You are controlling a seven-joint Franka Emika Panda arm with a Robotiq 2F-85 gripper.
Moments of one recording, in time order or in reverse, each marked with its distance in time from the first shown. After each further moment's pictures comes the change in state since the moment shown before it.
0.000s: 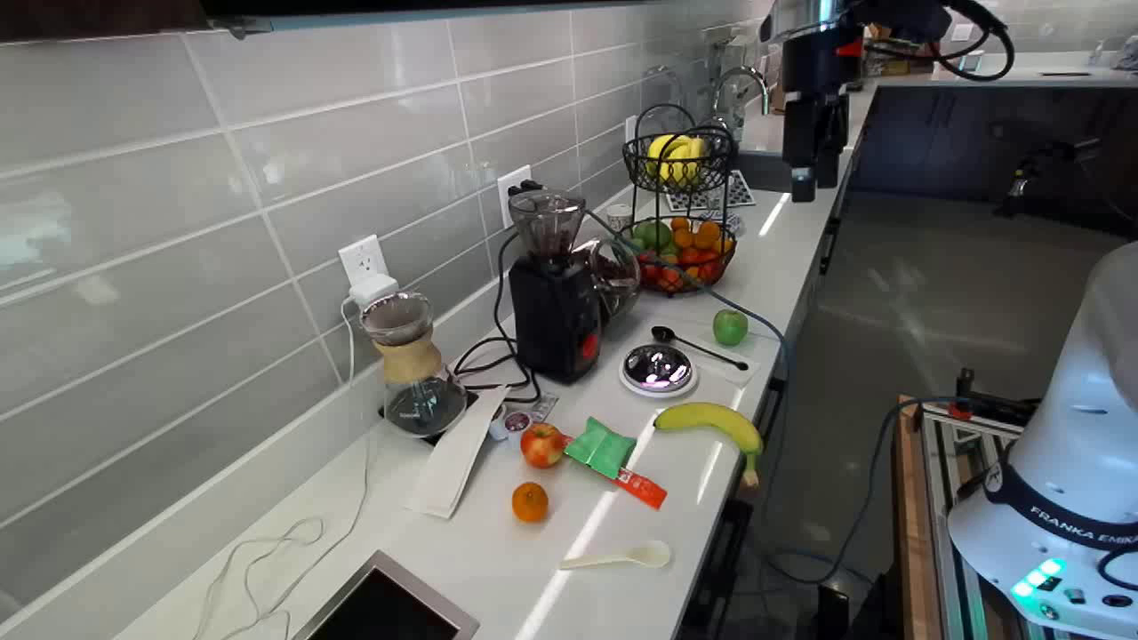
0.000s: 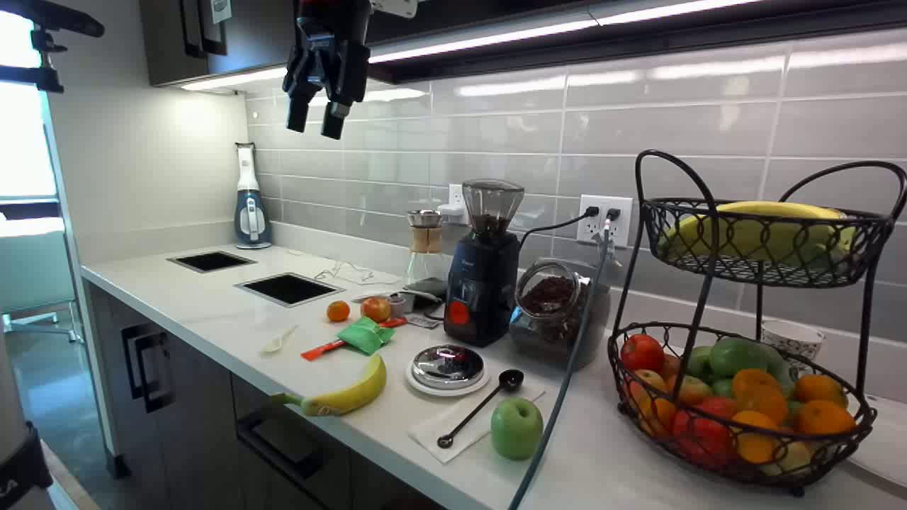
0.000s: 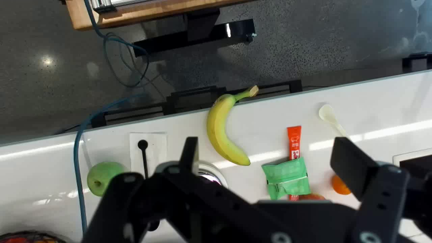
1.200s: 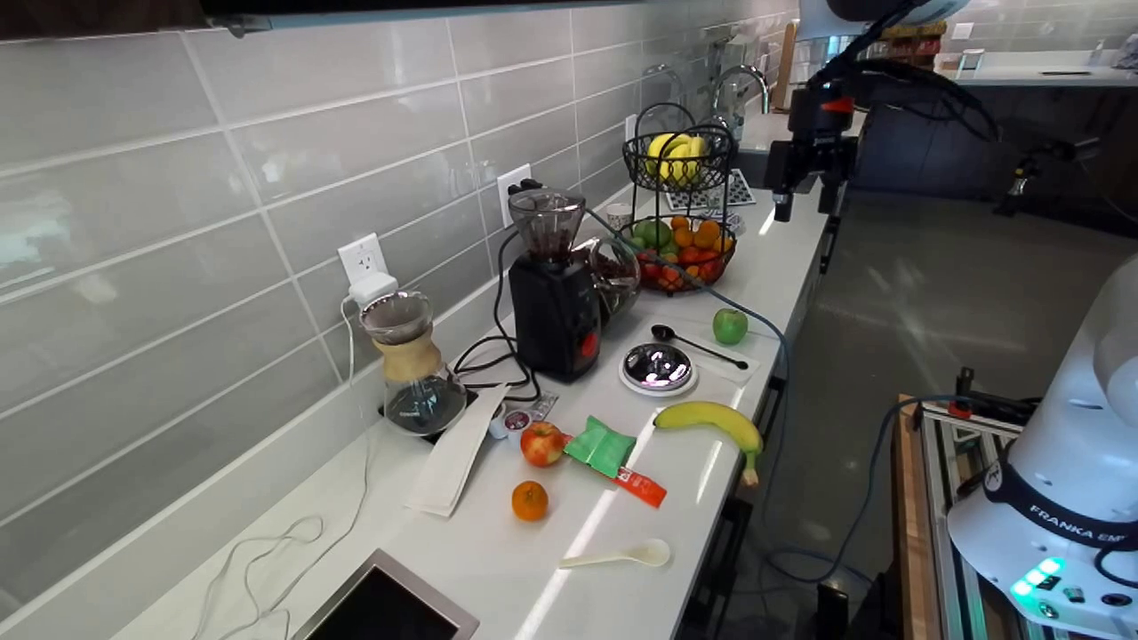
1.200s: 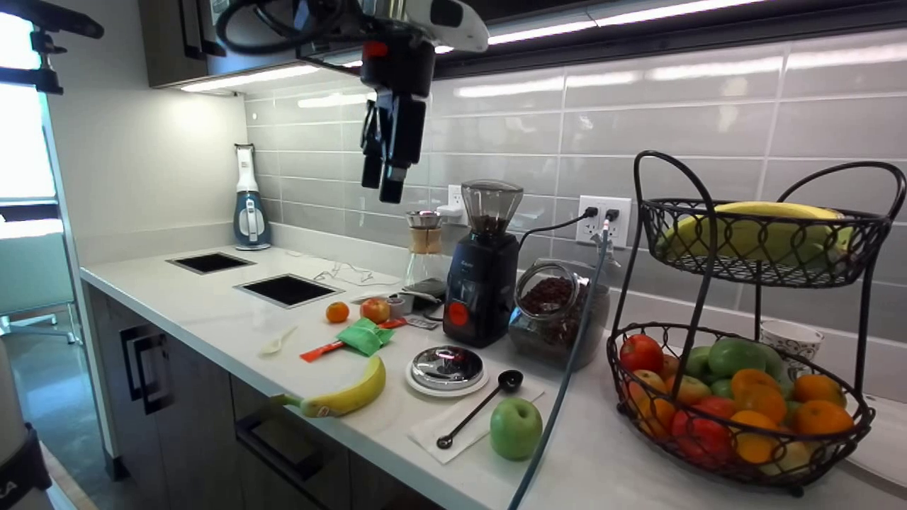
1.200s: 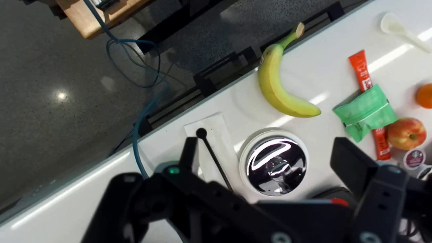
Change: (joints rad) arm -0.177 0.068 -0.097 -0.126 -0.027 0.270 0.116
